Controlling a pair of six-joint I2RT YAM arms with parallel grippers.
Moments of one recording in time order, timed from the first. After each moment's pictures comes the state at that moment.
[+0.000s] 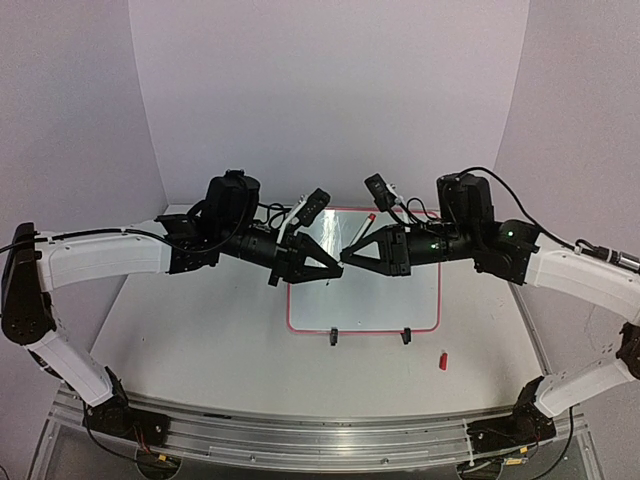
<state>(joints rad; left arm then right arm) -0.90 1.54 1.20 0.02 0.84 -0.08 0.82 1.32 1.12 -0.16 -0.61 0.36</state>
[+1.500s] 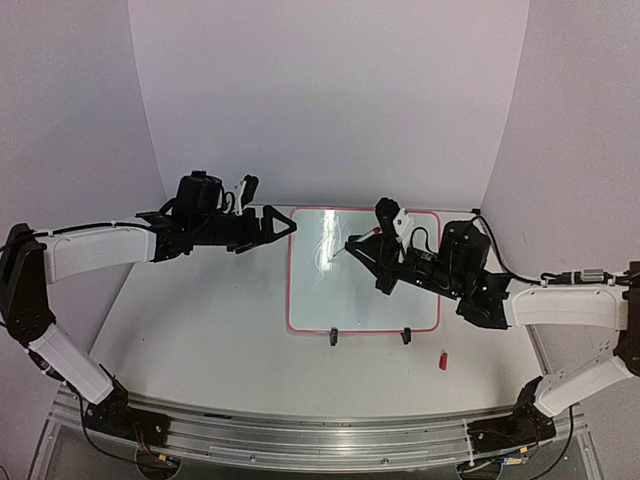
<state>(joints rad) -0.61 1.53 1.10 0.01 0.38 -0.58 0.85 1.34 0.75 0.55 -0.20 -0.10</state>
